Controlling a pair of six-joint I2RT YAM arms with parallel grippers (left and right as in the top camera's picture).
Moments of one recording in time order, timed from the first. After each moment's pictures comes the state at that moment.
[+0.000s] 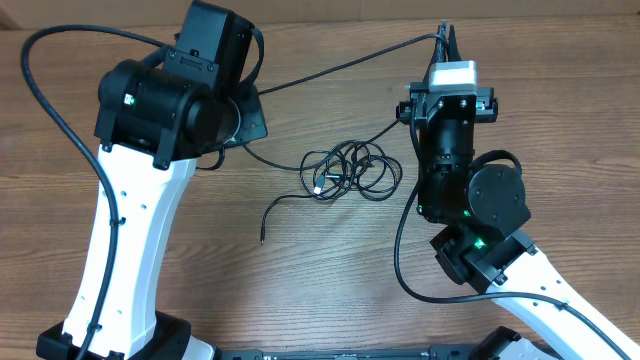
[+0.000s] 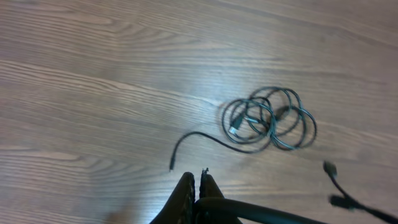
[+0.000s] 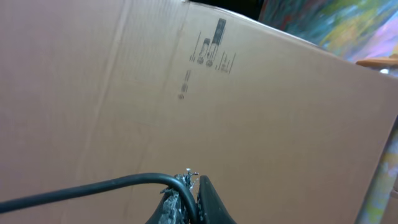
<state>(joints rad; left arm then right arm) -0.35 1.68 2.20 -1.65 -0.15 -0.58 0.68 1.17 1.01 0.59 0.70 -0.56</state>
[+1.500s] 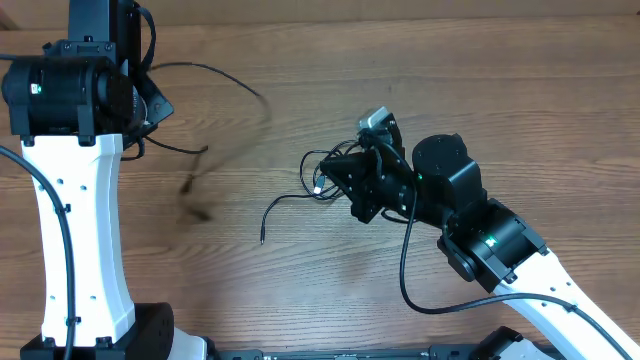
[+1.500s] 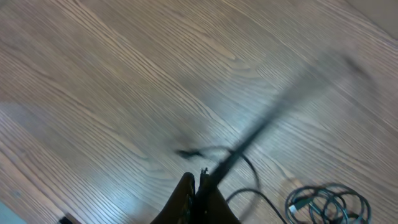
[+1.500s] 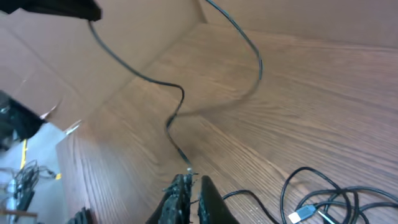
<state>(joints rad) -0.03 1.68 2.20 -1.68 -0.29 -0.69 0.63 1.15 1.01 -0.24 -0.39 0.28</state>
